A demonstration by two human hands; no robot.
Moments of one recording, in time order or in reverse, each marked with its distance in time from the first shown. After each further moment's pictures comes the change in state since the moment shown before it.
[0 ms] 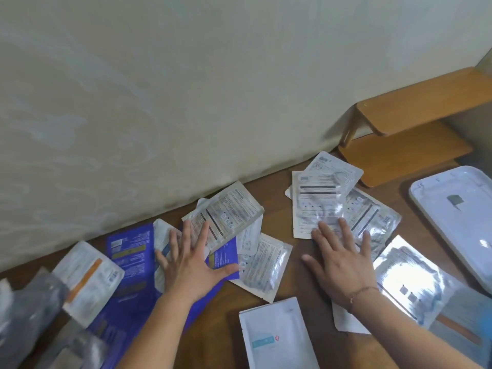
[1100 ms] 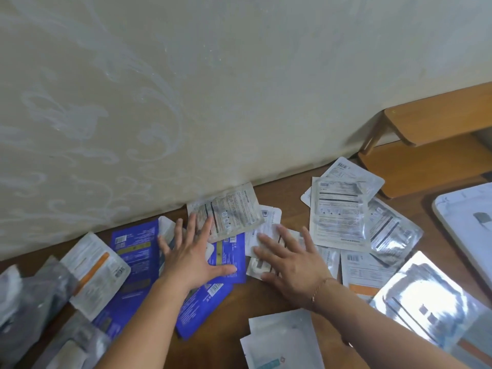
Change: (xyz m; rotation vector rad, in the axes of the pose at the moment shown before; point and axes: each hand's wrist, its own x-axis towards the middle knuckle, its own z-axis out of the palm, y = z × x) left_hand 0.023 -0.023 -0.013 0.011 -0.113 0.007; right_hand 0.032 -0.081 -0.011 0.000 -0.089 -0.518
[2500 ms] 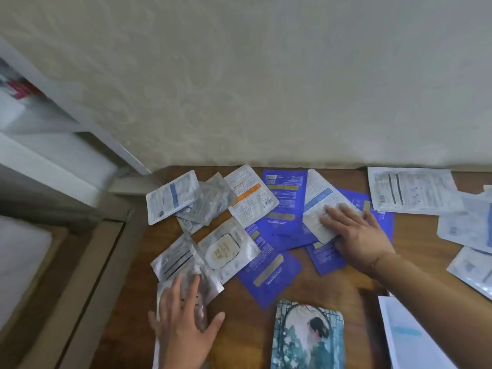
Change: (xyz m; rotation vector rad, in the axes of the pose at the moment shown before) left_hand -0.280 -0.197 0.139 -0.221 0.274 -0.589; right_hand 0.063 -0.139 0.002 0.071 0.045 -0.150
